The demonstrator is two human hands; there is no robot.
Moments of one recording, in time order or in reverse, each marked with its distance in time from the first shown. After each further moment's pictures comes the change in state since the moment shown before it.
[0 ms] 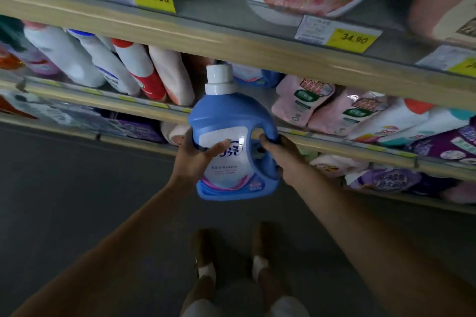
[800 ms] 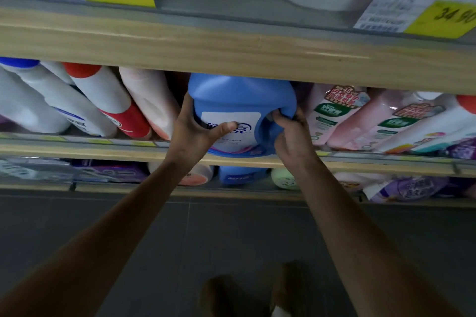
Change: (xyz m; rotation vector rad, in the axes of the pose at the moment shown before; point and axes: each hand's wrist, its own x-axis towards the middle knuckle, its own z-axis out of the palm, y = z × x) left_hand 0.137 0.027 0.004 0.117 -0.234 0.463; right_hand 0.102 -0.042 0.040 0.864 0.054 -0.429
